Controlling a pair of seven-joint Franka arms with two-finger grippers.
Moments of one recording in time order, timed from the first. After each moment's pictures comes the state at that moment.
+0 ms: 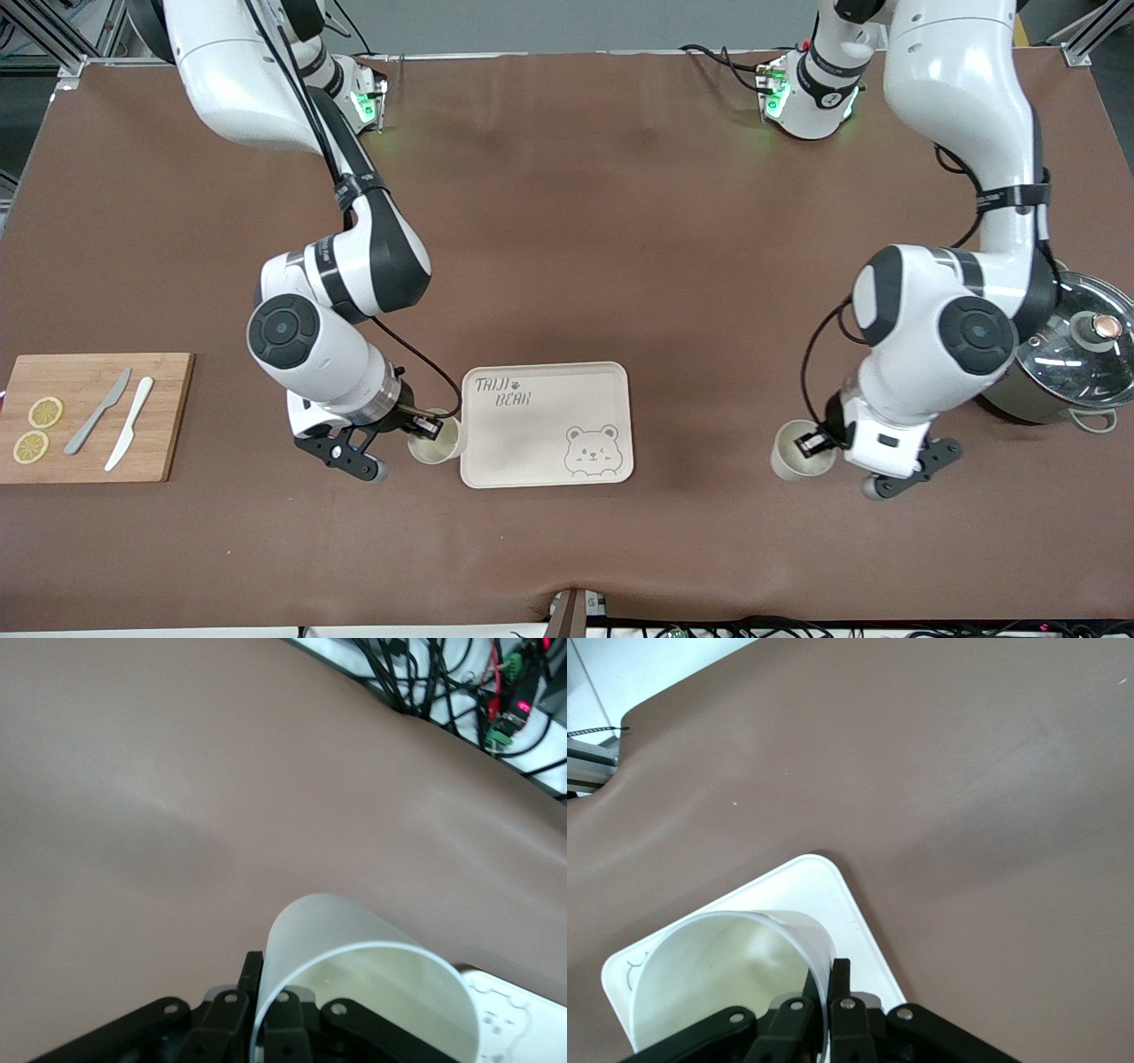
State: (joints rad) left arm -0.47 0.66 0.28 -1.29 -0.22 2.09 -0.65; right arm 0.47 0.75 -0.12 -1.15 0.15 2.06 0.77
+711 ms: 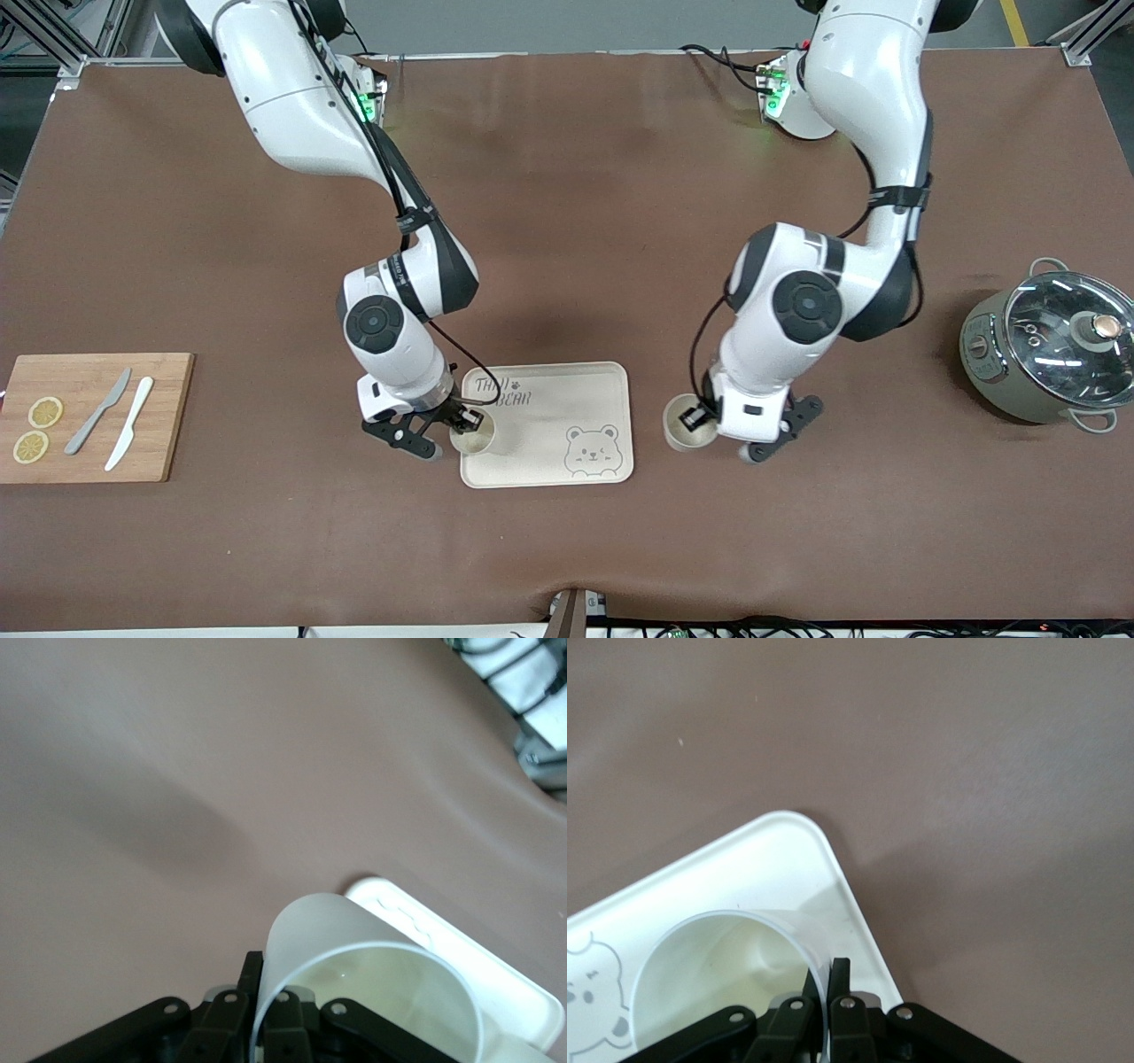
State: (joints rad) left arm -0.59 0.71 0.19 -1.27 -0.22 2.13 -1.01; right arm 0.55 0.78 -0.12 -1.45 0.11 2.44 0.80
